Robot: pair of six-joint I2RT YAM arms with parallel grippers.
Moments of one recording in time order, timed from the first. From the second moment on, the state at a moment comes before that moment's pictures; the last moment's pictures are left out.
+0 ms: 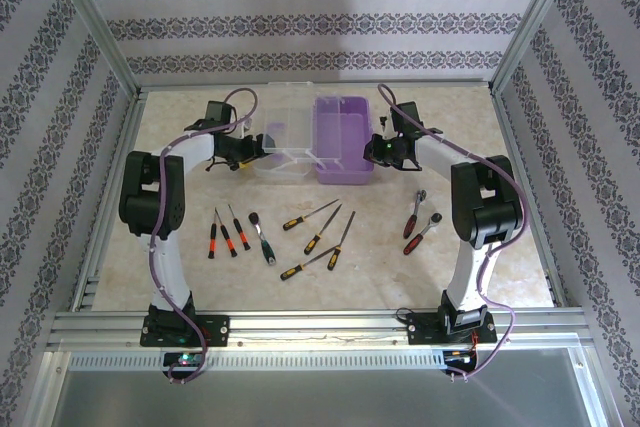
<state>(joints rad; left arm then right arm) -0.07 2.03 1.40 -0.42 0.53 -0.38 0.21 1.93 1.29 -0.35 -0.39 0.47</state>
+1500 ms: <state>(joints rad) -0.06 1.38 1.20 -0.40 0.46 -0.66 0.22 1.56 1.23 -0.54 -0.21 0.42</state>
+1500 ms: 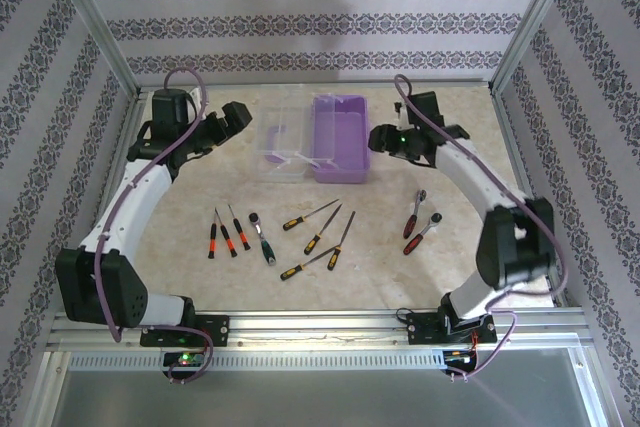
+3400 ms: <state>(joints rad) -0.35 1.48 1.00 0.24 0.74 -0.98 0.08 1.65 0.90 -0.65 -0.11 0.44</state>
